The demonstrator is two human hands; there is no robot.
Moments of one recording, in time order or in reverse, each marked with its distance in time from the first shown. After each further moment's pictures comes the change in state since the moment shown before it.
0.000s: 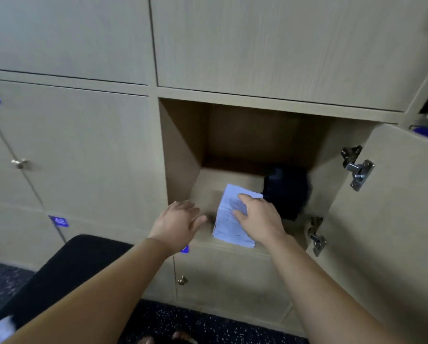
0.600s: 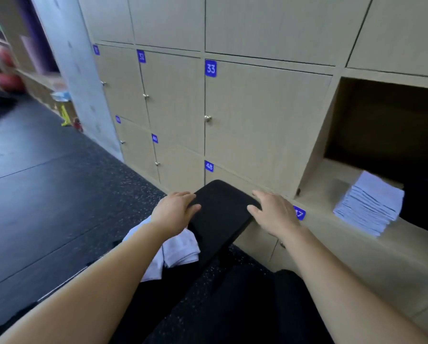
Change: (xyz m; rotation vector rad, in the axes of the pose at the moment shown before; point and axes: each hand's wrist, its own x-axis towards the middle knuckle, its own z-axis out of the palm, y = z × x) left_hand -0.325 -0.146 -0.058 0.019 0.171 -0.531; right_hand -0.153 -0.231 0.058 0.070 -0.188 -0.440
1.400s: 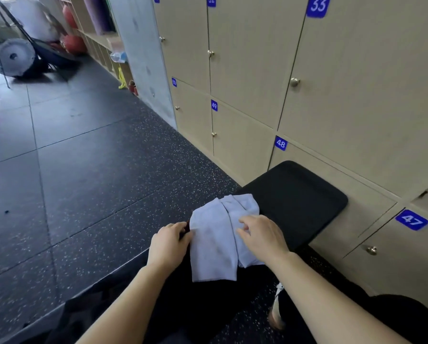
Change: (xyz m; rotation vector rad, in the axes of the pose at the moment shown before) left_hand -0.092 -0.191 0.058 -0.182 0.031 -0.568; right_hand 0.034 -0.156 0.181 0.135 -0.316 -0.194
